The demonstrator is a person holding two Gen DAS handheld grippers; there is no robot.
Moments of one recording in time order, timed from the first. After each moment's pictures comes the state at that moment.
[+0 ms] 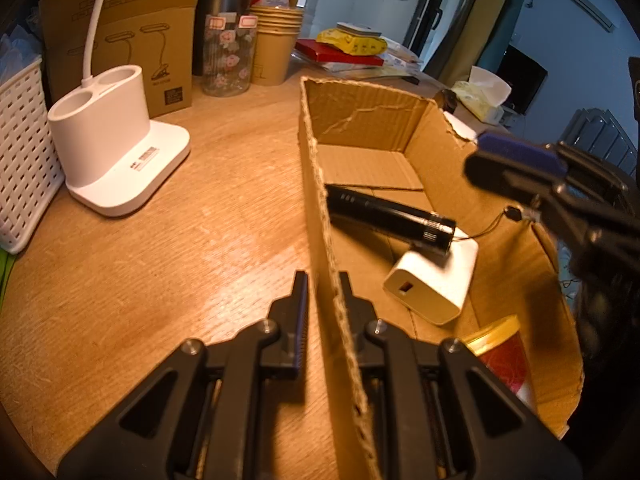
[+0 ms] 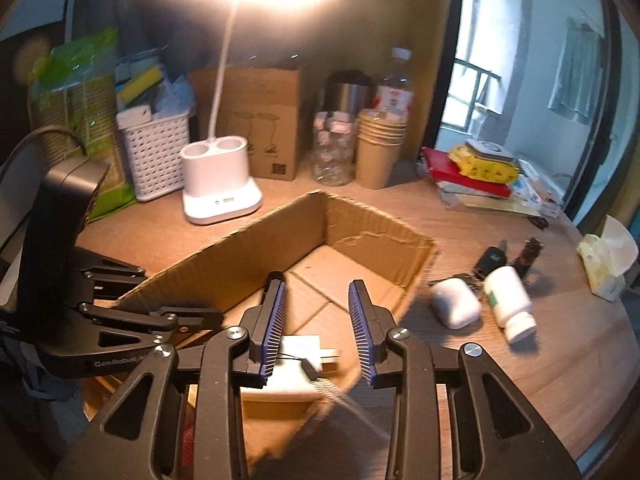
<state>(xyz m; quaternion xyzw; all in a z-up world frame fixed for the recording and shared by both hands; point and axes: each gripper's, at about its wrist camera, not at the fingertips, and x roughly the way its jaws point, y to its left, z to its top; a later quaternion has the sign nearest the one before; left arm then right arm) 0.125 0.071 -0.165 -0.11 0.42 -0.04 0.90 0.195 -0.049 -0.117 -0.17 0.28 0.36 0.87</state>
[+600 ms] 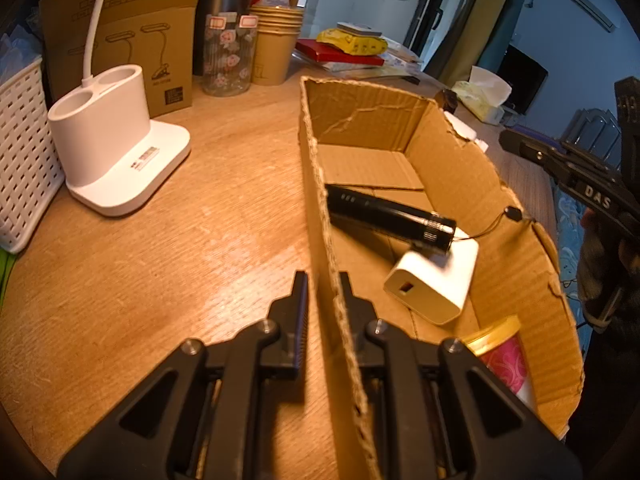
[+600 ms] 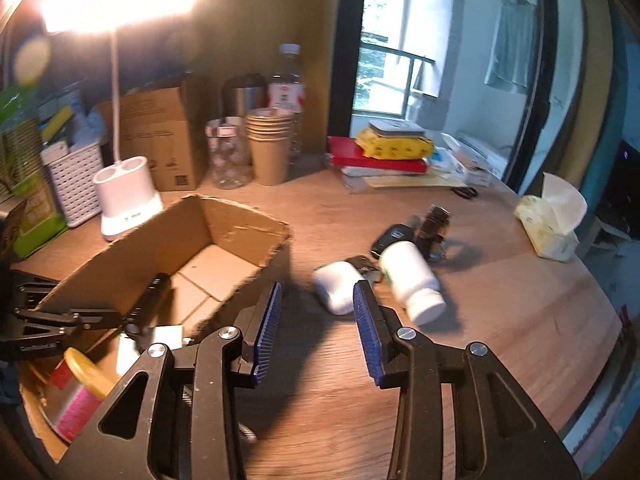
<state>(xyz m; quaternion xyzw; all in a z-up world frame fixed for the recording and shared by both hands) 0.125 0.071 -0.165 -0.11 0.42 -0.05 0.90 0.244 -0.124 -0.117 -0.13 0.28 0.27 0.91</state>
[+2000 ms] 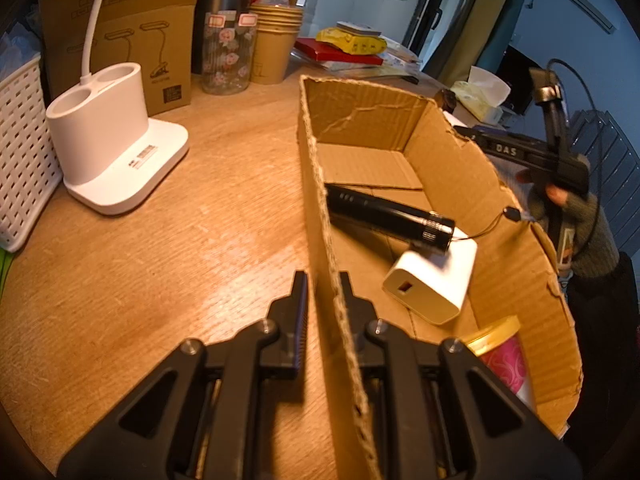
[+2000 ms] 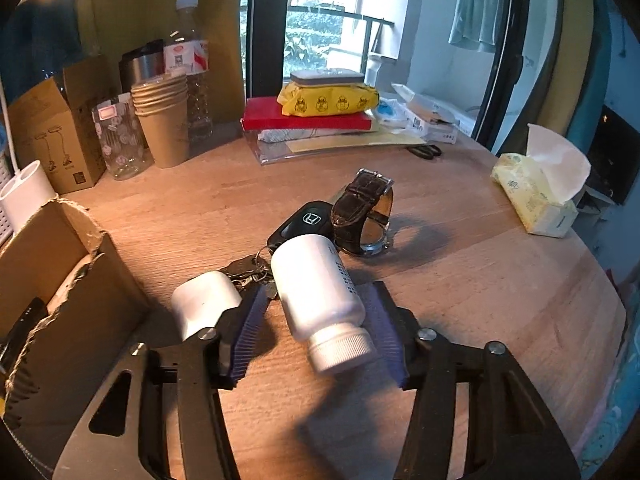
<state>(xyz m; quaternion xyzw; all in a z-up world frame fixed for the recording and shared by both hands) 0.125 0.071 -0.165 -0.11 0.43 -0.05 0.90 0.352 -0.141 -0.162 -0.12 0.34 0.19 0.91</state>
